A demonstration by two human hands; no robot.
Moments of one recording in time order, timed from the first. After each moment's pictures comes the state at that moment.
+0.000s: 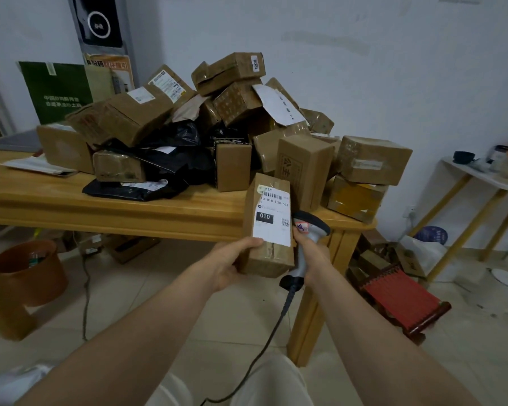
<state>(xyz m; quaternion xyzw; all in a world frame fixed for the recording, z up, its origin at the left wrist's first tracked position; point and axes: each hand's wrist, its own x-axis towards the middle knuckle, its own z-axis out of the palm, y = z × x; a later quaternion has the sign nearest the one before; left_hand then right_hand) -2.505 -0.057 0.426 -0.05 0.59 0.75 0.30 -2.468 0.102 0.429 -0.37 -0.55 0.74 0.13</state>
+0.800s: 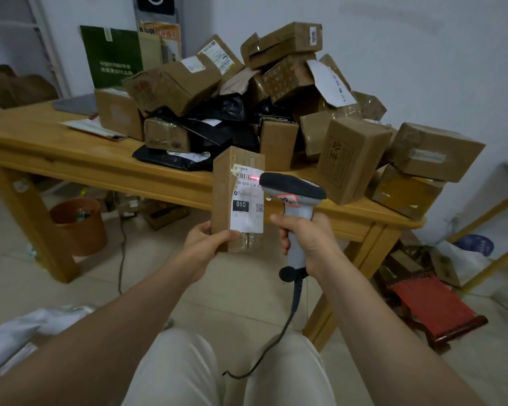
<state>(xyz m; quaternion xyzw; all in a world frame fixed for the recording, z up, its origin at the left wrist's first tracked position) -2.513 -0.154 0.377 -0.04 0.60 0.79 0.09 -2.436 0.012 0.472 -0.14 -0.71 0.69 0.04</state>
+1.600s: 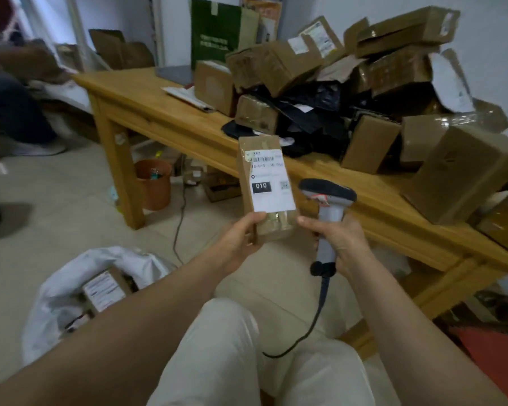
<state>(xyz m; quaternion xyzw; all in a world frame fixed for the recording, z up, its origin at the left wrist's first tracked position) -2.487 -0.225 0.359 -0.11 0.47 0.87 0.10 -2.466 -0.060 0.444 -0.13 -0.74 0.66 -0.01</state>
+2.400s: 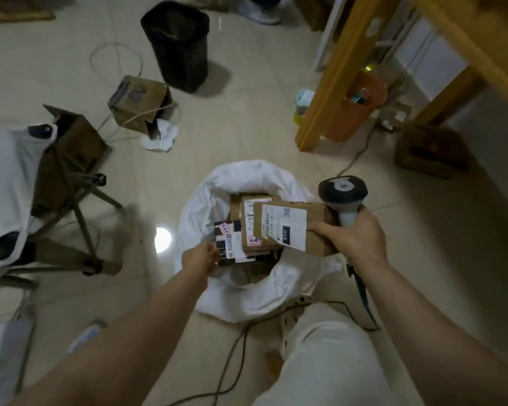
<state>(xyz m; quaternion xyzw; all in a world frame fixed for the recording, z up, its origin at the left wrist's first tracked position) -2.364 -0.543 0.075 -0.66 0.26 0.69 -0.11 -2.561 -0.406 0.198 0.15 -0.91 0.31 -0.22</state>
